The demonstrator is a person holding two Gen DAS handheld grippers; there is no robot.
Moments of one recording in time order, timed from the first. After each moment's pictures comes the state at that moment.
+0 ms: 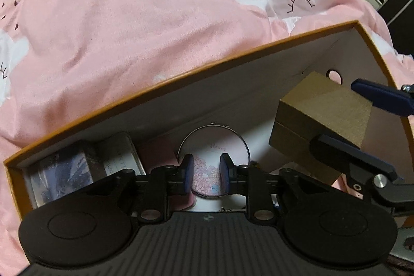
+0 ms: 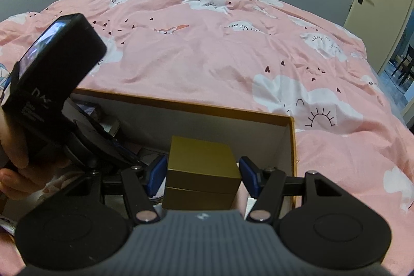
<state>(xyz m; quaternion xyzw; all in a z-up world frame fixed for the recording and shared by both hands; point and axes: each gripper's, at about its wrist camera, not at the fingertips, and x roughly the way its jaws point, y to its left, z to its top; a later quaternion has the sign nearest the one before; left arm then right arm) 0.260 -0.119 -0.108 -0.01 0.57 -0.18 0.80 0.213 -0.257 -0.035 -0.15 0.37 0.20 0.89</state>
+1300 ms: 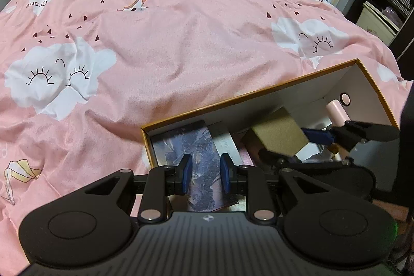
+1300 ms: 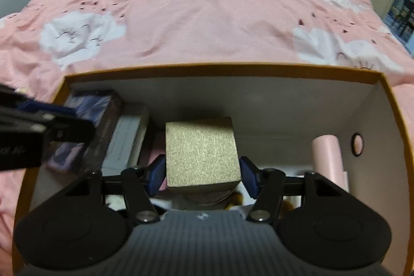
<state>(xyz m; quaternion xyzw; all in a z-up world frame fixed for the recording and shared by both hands) 0.207 -0.039 -0.057 -0.01 0.50 -0.12 0.86 0.228 -0.188 -0.085 -0.10 0.45 0.15 0.87</state>
